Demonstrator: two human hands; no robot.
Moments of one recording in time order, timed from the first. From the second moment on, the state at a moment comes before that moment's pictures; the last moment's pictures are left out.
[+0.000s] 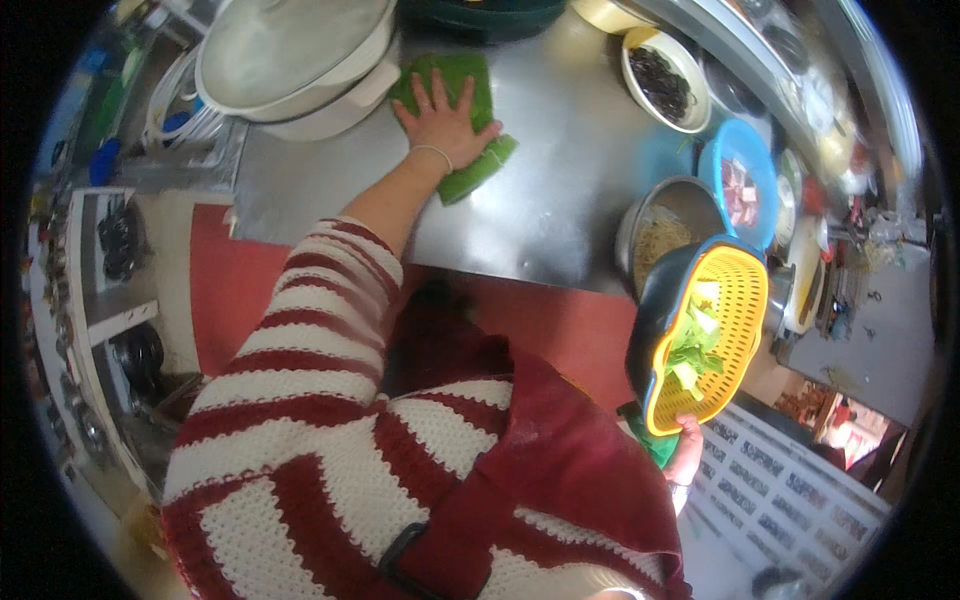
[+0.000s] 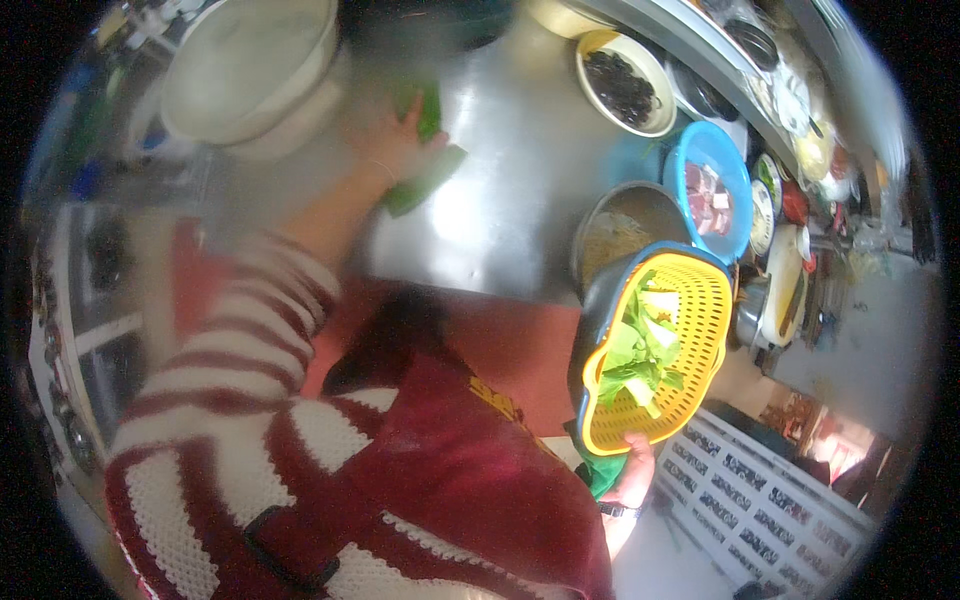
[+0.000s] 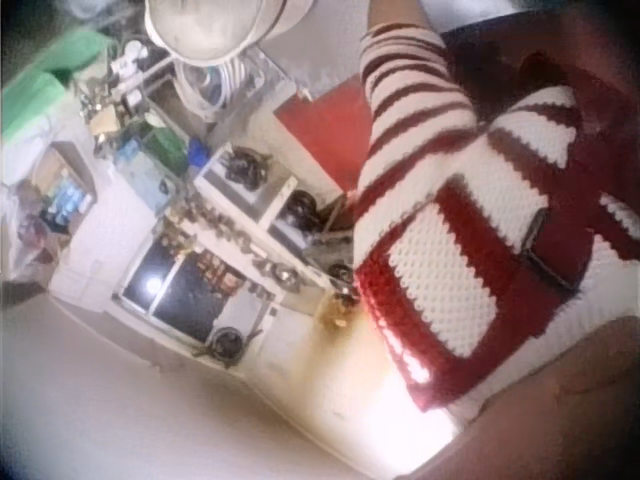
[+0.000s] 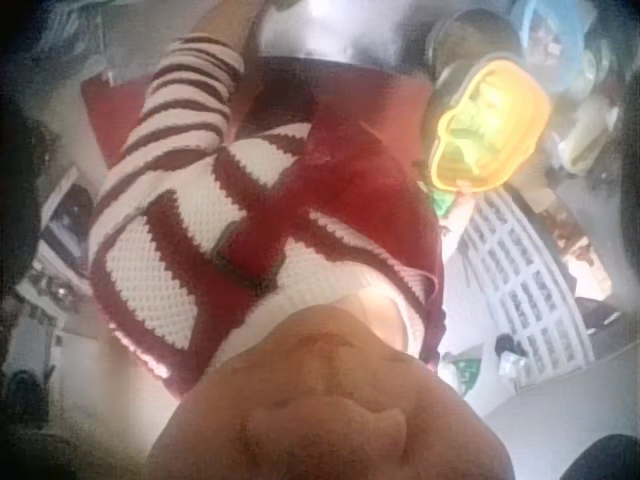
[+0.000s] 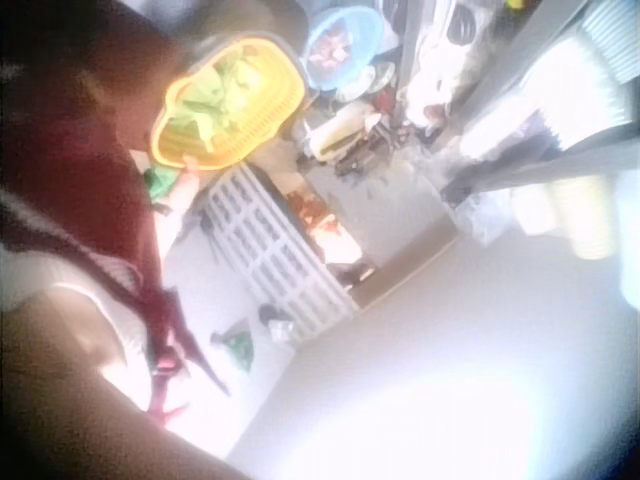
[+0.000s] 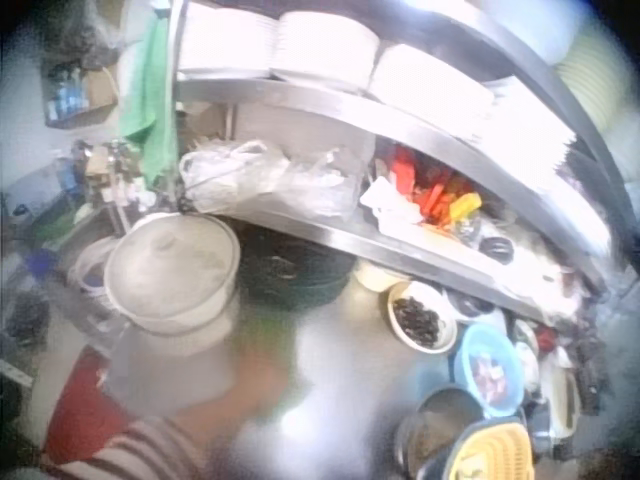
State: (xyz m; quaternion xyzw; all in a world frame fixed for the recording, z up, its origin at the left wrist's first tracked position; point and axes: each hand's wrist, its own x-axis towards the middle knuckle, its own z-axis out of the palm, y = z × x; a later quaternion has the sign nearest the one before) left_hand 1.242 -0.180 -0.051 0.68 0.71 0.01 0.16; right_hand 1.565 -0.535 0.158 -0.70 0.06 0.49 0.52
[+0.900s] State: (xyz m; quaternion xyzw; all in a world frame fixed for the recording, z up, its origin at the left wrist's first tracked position) left_hand 0.906 -0.387 -0.070 0.25 0.93 0.15 0.22; right_hand 1.459 -0.501 0.144 -0.66 -0.09 0.65 0.36
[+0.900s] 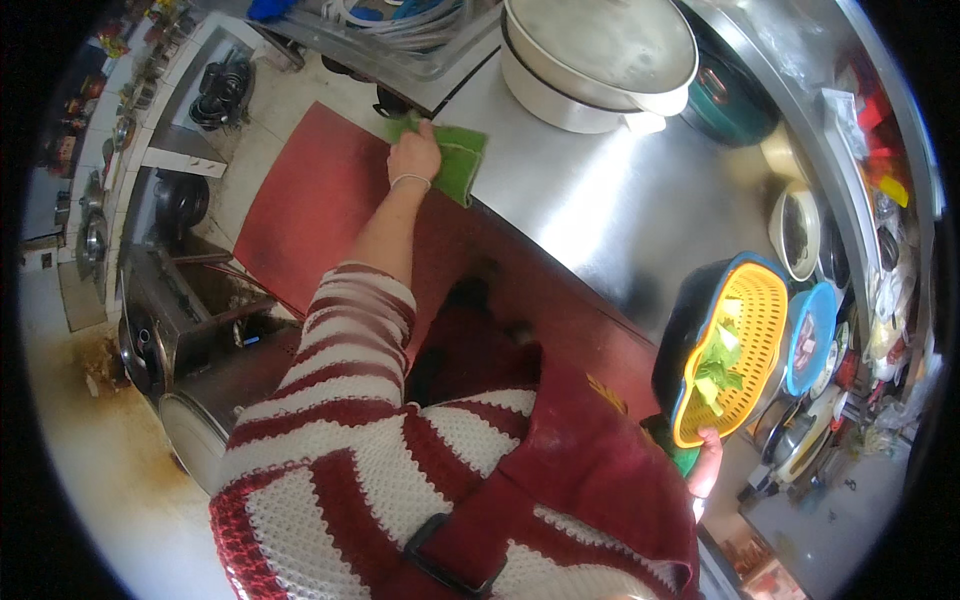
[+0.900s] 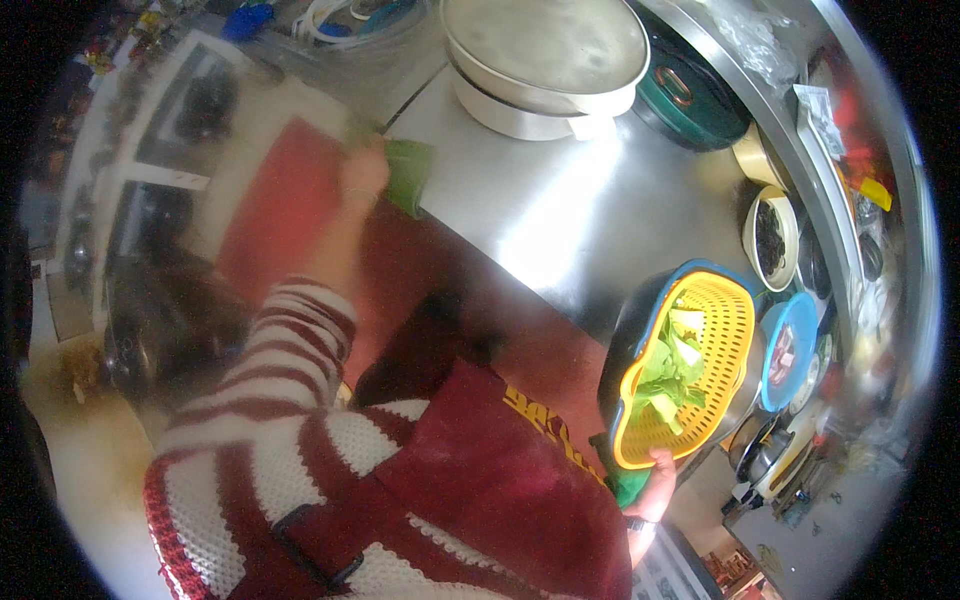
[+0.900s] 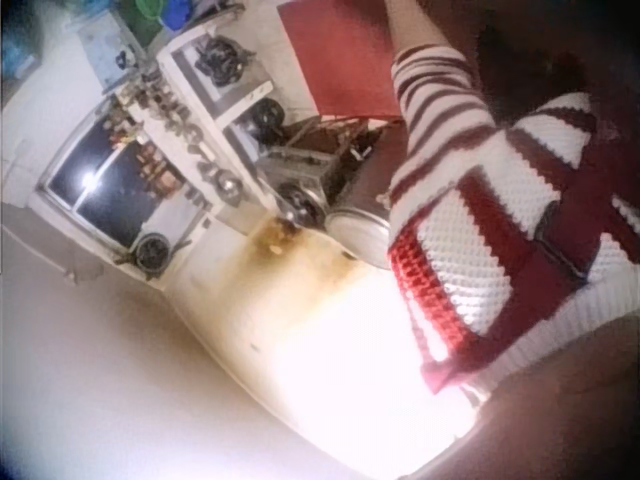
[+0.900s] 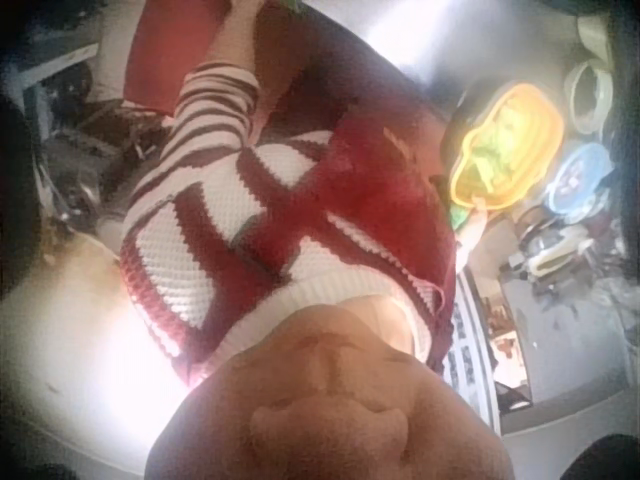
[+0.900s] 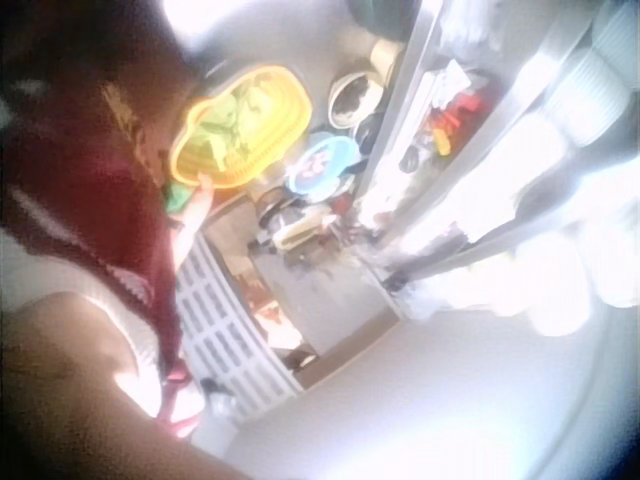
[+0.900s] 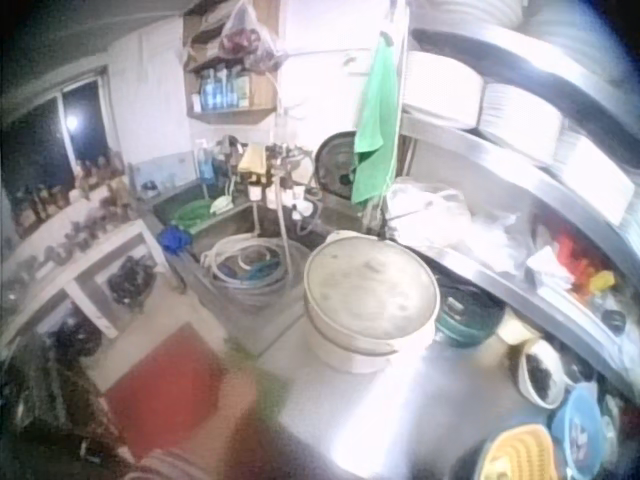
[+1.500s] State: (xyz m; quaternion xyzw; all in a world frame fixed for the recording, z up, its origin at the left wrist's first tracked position) left_hand 0.820 -0.321 0.010 0.46 0.77 0.43 0.06; right_hand 1.466 -0.535 0.144 -0.63 -0.06 0.67 0.38
